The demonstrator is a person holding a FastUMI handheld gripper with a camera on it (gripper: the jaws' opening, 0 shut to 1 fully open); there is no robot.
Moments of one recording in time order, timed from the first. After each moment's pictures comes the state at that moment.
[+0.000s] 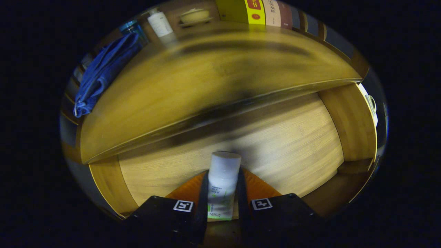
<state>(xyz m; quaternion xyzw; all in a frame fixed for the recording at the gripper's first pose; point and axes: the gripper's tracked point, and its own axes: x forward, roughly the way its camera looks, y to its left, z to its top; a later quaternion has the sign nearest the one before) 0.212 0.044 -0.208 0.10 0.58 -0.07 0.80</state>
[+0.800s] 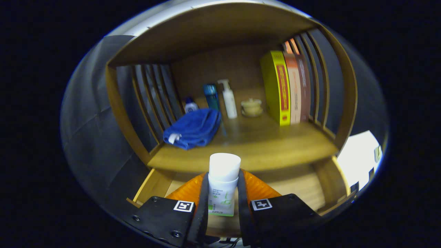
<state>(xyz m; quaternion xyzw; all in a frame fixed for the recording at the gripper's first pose) 0.278 0.075 0.035 0.02 0.24 0.09 0.97</state>
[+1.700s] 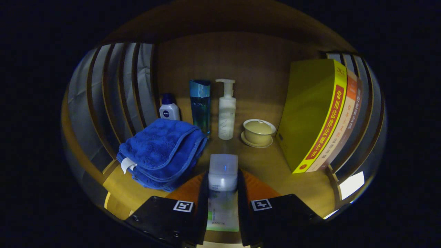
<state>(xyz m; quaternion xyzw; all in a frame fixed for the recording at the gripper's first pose) 0.456 0.086 -0.029 -0.04 0.32 0.07 0.94</state>
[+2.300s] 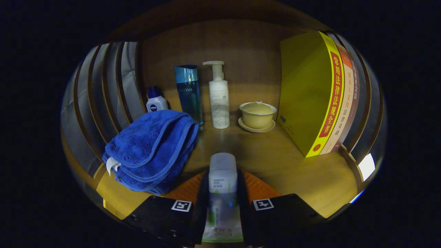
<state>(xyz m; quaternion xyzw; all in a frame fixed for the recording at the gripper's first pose) 0.462 0.082 -0.064 0.00 0.32 0.04 0.95</state>
